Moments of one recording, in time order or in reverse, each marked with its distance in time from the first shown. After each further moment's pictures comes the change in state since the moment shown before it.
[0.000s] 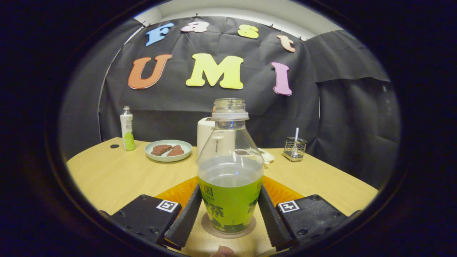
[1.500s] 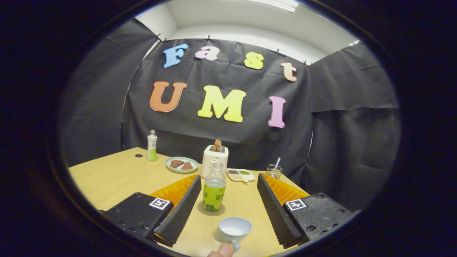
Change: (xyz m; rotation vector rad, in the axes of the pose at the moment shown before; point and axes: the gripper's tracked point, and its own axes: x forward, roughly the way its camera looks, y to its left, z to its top) arm -0.229 -0.073 0.084 -0.053 -0.173 0.079
